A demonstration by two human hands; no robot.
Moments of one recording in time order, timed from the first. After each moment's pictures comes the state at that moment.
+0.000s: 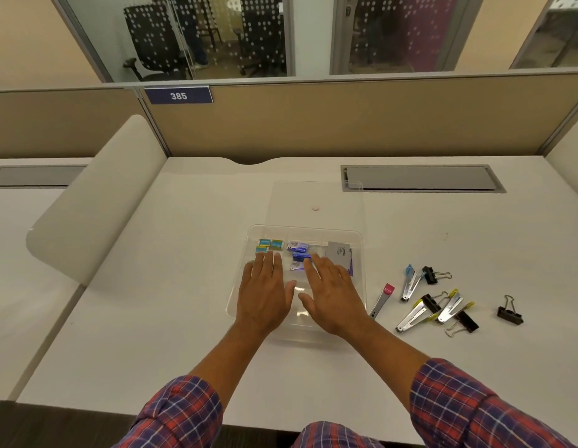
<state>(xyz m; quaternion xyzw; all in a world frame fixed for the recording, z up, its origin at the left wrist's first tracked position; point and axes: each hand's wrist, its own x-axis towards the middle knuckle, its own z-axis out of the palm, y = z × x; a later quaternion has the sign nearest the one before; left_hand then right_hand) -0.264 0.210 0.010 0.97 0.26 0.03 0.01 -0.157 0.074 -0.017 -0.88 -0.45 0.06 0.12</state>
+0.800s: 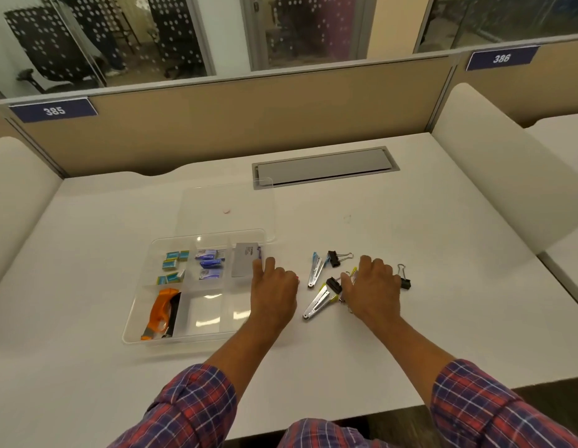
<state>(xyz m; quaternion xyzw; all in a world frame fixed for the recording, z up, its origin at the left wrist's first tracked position) -0.142 0.034 0.019 0.99 0.13 -0.03 -0.04 -0.049 -0.153 -0.013 -0.98 -0.15 -0.05 0.09</state>
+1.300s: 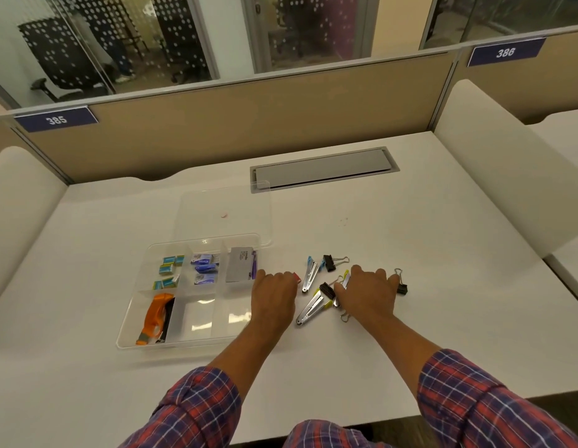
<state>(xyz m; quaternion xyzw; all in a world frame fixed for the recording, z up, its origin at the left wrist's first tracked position) -0.124 0.016 0.021 0.99 0.14 -0.05 -0.03 -0.028 -0.151 -0.012 -0.99 -0.13 0.07 0.03</state>
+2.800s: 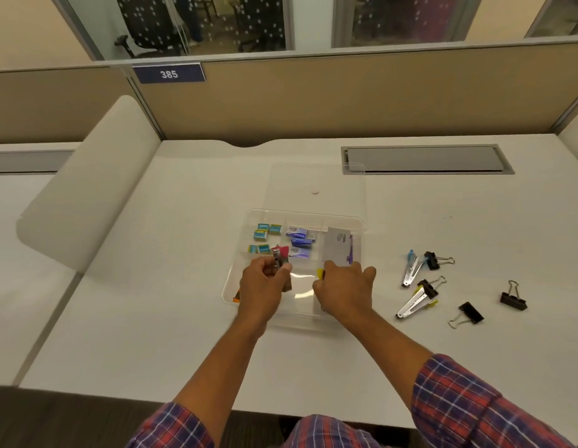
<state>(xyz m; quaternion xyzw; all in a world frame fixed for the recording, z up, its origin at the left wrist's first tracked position) -0.272 0.187 0.036 0.68 0.43 0.17 0.57 -0.159 0.067 -0.001 -0.95 -0.29 0.08 0.06</state>
